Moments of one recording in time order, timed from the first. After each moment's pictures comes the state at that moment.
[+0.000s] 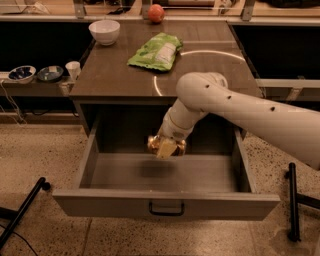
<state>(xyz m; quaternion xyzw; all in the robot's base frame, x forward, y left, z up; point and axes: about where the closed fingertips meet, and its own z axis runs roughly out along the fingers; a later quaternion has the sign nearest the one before) 0.586 -0.016 0.675 -0.68 0.71 0.11 0.17</state>
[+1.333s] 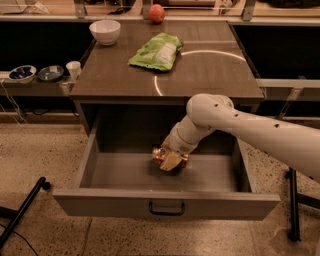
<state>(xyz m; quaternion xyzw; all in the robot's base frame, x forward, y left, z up) 0.577 -0.026 0.619 -0.67 0.70 0.14 0.19</state>
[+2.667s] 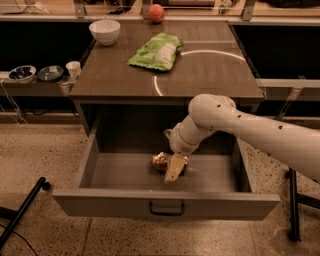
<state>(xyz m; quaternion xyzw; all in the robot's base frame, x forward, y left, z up) 0.573 -0.027 0.622 -0.68 0.69 0.15 0.20</state>
